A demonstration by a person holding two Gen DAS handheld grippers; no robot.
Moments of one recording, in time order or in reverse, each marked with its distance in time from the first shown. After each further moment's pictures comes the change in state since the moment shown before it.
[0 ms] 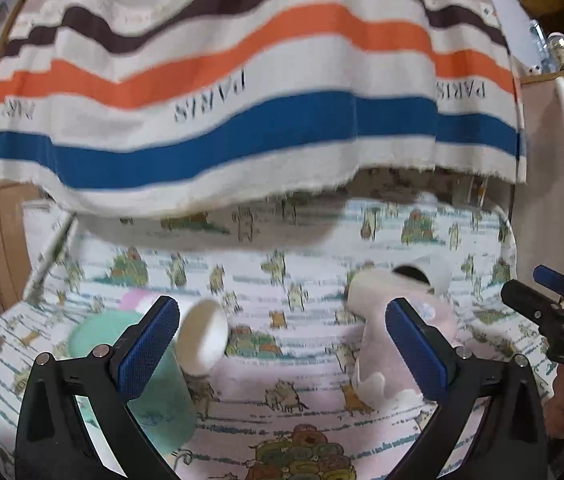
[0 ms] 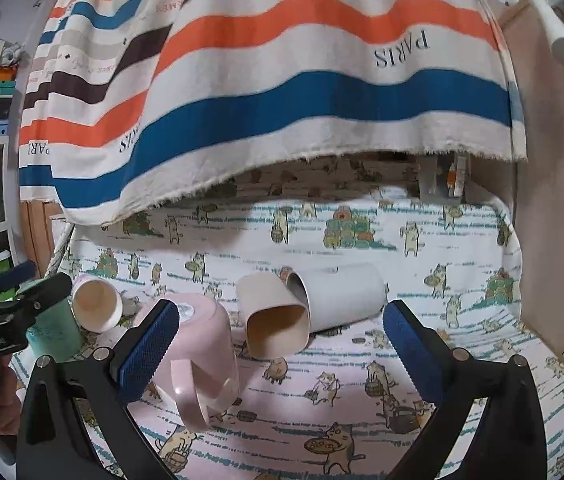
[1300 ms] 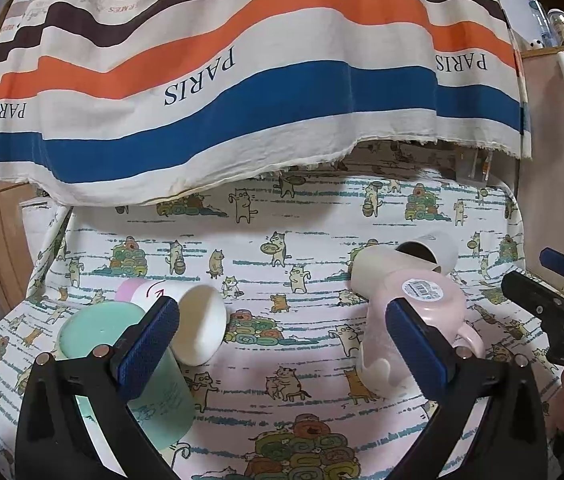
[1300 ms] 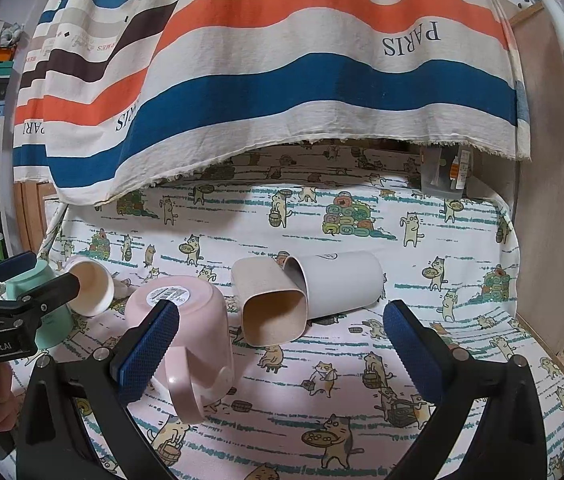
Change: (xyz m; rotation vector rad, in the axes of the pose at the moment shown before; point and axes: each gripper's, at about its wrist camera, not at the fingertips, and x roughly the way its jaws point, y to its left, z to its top) left arm 0.007 -0.009 -0.003 0.045 0.045 0.031; right arm 0.007 0.005 -0.003 -0.040 0.041 -0.023
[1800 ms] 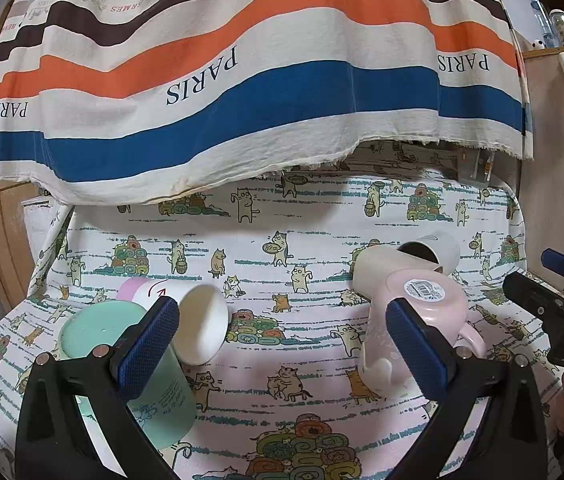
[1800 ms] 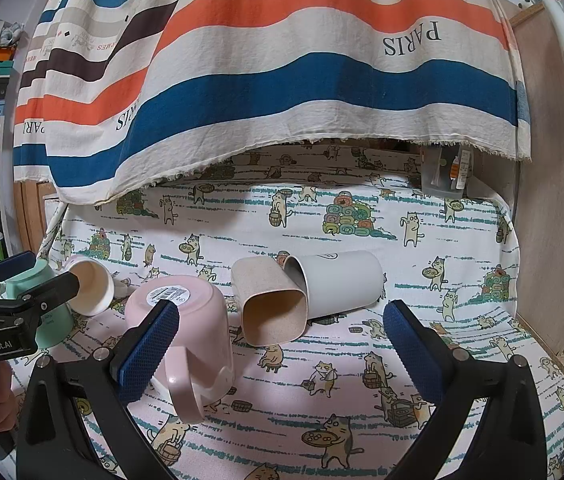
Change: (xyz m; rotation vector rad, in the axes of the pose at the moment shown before) left arm 0.000 0.001 0.000 -0.005 0.001 0.001; right arm 0.000 0.001 0.000 0.000 0.000 0.000
